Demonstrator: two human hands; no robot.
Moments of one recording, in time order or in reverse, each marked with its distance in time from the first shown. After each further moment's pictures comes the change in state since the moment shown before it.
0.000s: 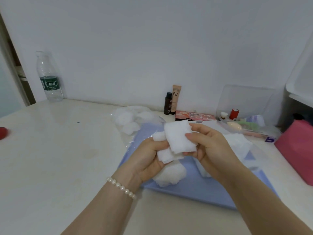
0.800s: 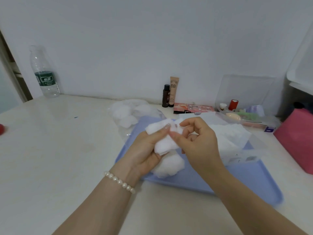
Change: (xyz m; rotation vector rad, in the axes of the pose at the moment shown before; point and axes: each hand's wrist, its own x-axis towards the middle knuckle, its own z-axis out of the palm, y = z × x) left_hand 0.001 -0.004 -0.001 -0.001 0.085 0.025; right_hand -0.003 0.034 0.006 -0.517 0.251 -0.367
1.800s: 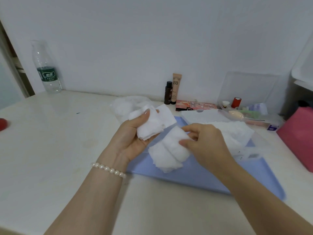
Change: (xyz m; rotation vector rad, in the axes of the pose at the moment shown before) left_hand -0.002 0.033 -0.020 -0.101 0.156 0.068; right_hand 0.008 -0.005 -0.015 -0.481 -0.218 0.083
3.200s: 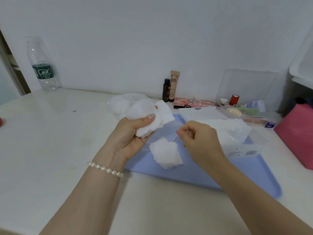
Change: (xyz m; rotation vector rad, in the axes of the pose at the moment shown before) left_hand -0.004 -0.004 0.006 0.040 -0.030 0.078; right_hand 0.001 0.011 0.010 -0.023 0.131 -0.126
